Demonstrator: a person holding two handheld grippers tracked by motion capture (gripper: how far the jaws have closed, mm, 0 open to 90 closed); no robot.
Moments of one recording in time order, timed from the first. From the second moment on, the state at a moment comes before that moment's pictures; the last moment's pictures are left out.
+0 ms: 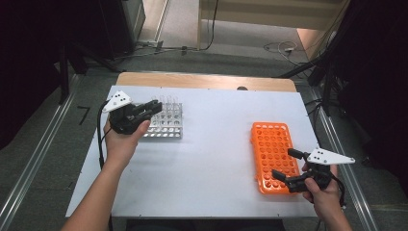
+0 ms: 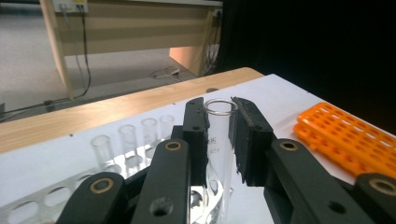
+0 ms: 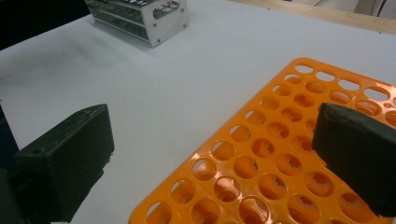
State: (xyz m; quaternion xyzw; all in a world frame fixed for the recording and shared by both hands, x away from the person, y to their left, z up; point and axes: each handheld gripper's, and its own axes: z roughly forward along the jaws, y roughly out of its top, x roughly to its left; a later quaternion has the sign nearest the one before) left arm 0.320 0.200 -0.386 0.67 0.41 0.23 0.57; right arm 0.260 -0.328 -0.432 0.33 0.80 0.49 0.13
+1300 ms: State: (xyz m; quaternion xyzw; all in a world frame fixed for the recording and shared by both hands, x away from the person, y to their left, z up) left arm 0.400 0.231 -0.401 0.63 0.49 0.29 0.53; right arm 0.264 -0.339 -0.434 0.34 0.79 0.49 0.14
